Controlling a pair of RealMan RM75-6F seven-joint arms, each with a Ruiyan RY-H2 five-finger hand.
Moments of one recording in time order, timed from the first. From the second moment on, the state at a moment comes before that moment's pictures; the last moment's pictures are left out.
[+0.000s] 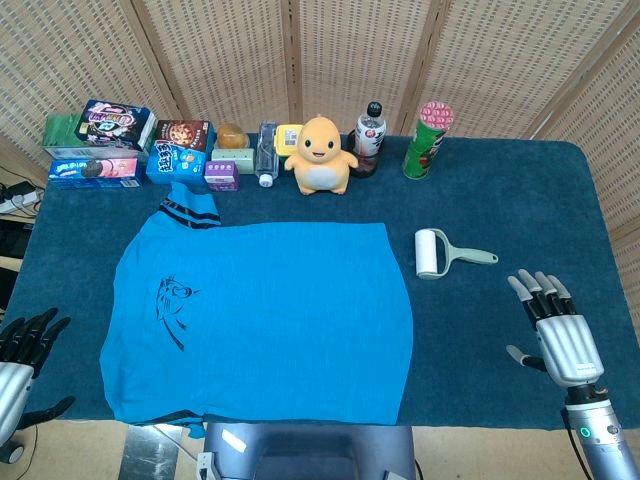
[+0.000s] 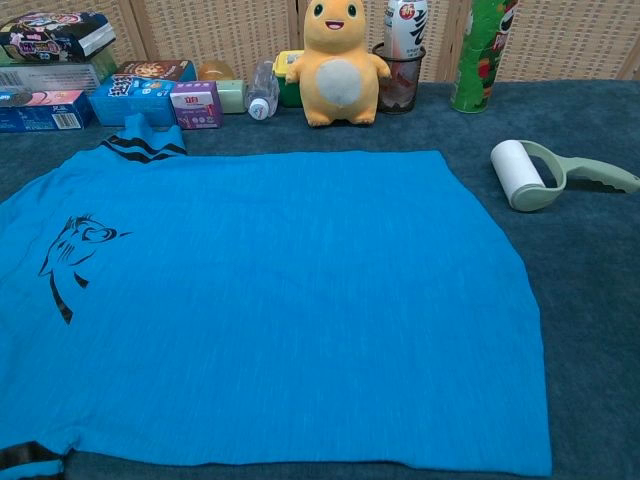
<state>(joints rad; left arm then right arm) 0.02 -0.89 0.11 -1.90 1.70 1.53 0.12 0.21 -1.23 -0.01 -1.43 -1.56 1.52 0.01</state>
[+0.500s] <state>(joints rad) 0.02 -0.91 0.11 -1.92 1.70 1.52 0.16 0.32 -1.25 0.05 -1.35 -1.48 1.28 0.11</state>
